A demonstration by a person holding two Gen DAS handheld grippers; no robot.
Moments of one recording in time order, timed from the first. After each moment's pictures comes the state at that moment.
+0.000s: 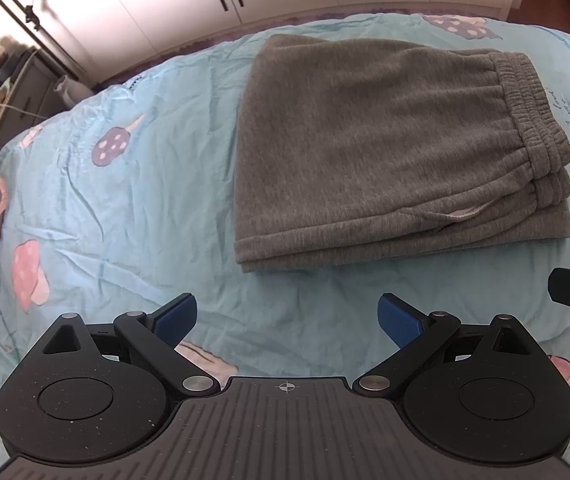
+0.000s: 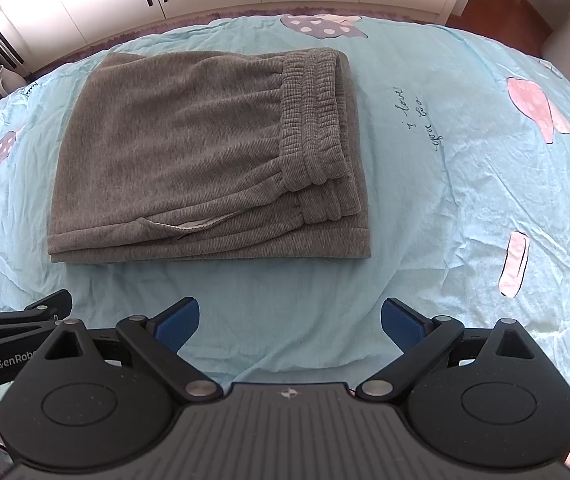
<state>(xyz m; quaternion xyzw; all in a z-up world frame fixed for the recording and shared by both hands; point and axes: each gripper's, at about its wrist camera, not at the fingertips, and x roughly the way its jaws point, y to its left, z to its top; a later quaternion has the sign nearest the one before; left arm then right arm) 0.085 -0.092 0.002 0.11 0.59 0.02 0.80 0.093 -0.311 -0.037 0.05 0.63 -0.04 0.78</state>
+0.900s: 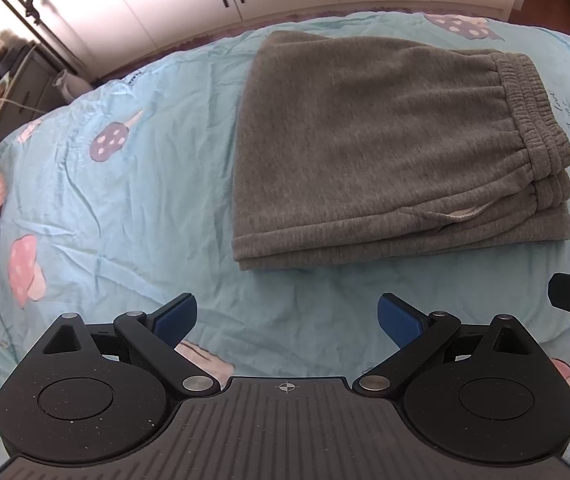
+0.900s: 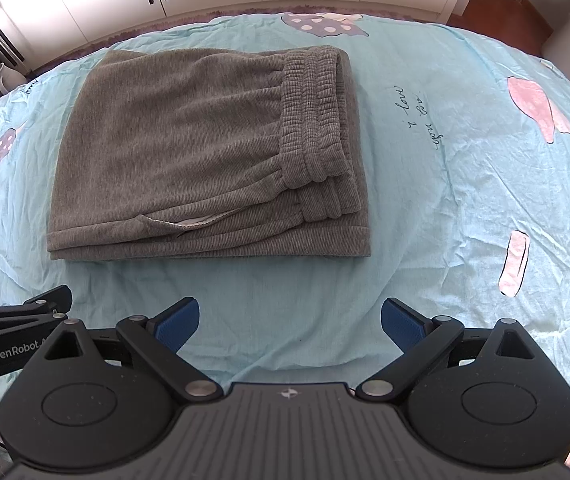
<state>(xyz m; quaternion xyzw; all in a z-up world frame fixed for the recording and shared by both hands) 0.087 -0.091 0.001 0.11 0.60 0.02 0.79 0.093 -0.311 -0.038 0.05 0.63 -0.04 0.77</state>
